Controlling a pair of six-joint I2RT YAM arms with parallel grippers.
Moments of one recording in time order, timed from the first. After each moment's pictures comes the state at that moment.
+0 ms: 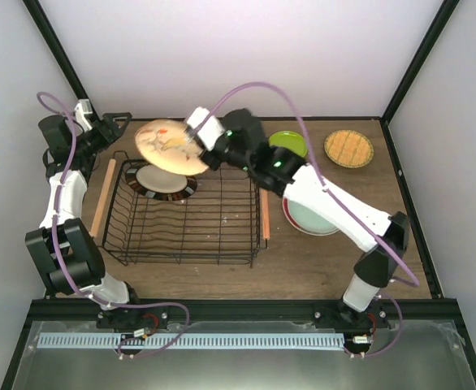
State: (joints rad) left arm 0.35 1.53 1.22 0.07 0.92 -0.62; right arm 0.93 1.70 1.77 -0.34 0.07 -0.37
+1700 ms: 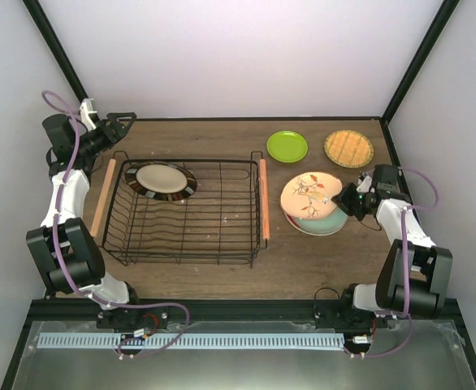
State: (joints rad) left arm 0.32 1.54 1.22 0.09 0.95 -0.64; right arm -0.23 1.34 0.81 -0.51 -0.52 0.47
